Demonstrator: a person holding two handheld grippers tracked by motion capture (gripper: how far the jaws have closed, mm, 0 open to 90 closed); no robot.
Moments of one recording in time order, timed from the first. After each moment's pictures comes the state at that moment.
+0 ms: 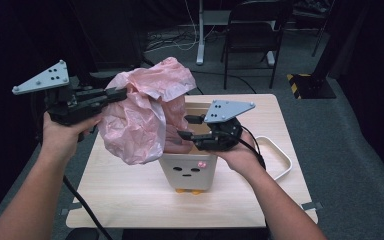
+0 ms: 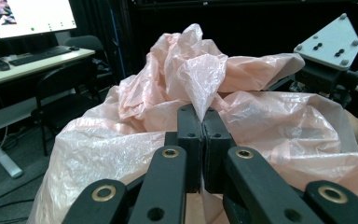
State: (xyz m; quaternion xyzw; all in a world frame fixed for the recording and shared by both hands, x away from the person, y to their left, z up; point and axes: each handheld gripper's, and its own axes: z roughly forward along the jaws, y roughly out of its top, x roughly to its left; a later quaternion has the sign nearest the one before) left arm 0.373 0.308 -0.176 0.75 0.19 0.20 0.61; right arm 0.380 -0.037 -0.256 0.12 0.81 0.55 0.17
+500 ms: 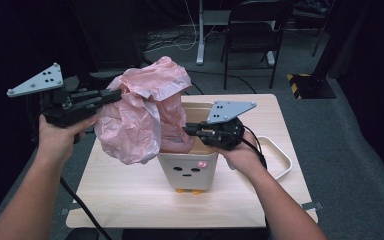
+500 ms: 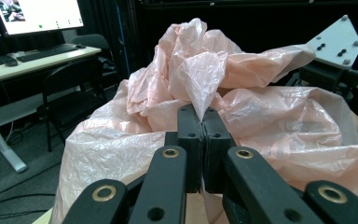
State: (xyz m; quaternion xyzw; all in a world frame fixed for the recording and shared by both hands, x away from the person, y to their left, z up) left arm 0.375 0.319 -0.184 0.74 0.20 0.20 0.61; right arm 0.384 -0.044 -0.260 0.11 0.81 0.55 0.17
